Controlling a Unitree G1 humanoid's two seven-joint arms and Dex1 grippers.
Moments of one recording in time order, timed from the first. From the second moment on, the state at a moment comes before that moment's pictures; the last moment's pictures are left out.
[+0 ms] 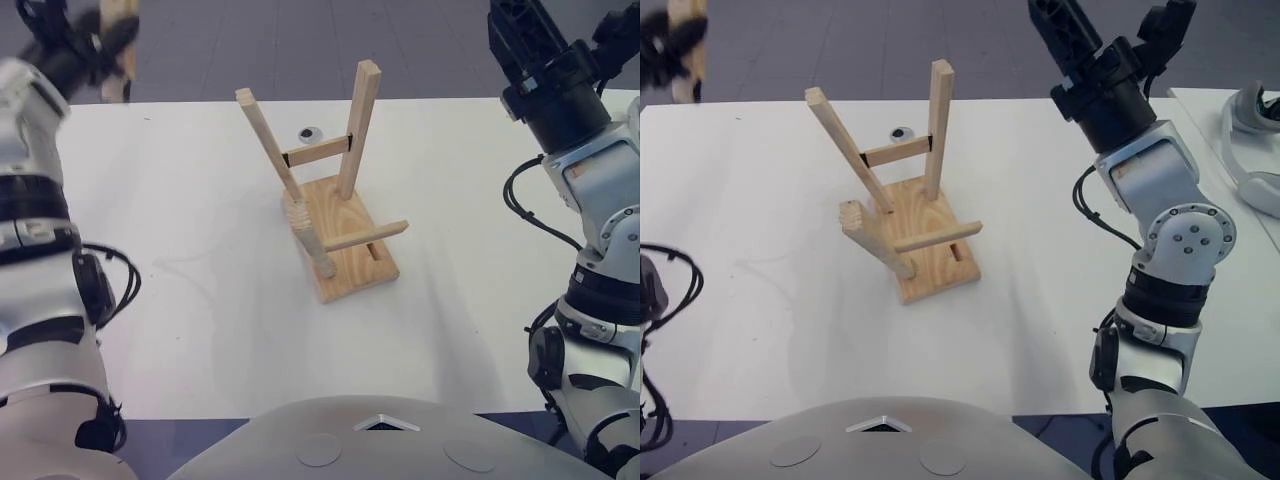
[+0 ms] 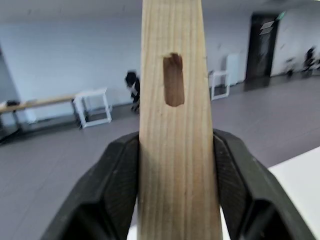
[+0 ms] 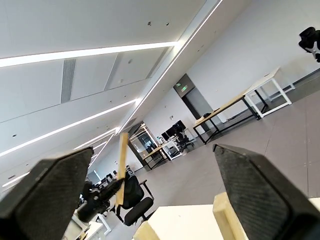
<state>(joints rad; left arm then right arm) -1.05 0.72 0.23 0.66 -0.44 0.28 -0.73 -0.54 -0.46 -0.29 -0.22 1.53 0.62 0.02</state>
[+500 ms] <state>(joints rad) -1.03 0.55 0.00 0.18 -0.85 1.02 -1.22 -0.78 -0.42 -0.19 -0.17 1.56 0.78 0.27</state>
